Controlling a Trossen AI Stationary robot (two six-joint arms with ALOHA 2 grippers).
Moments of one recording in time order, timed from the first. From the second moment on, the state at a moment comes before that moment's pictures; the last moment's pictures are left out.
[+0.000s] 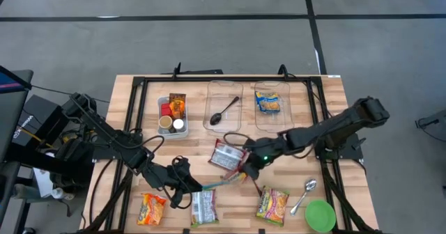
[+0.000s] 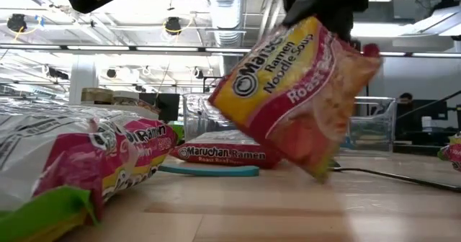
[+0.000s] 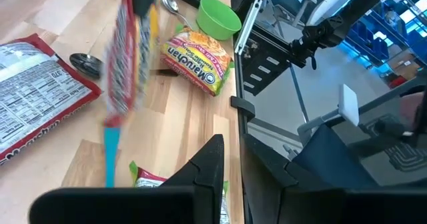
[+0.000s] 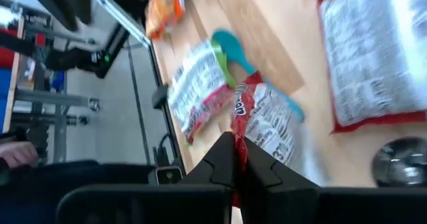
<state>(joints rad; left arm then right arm) -0.67 1.34 0.79 0.11 -0.38 -0.76 0.29 1.50 0.92 -0.06 -0.12 1.01</state>
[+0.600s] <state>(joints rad) -0.67 1.34 0.79 0.11 -0.40 -0.76 0.22 1.08 0.92 -0.25 0.26 0.91</state>
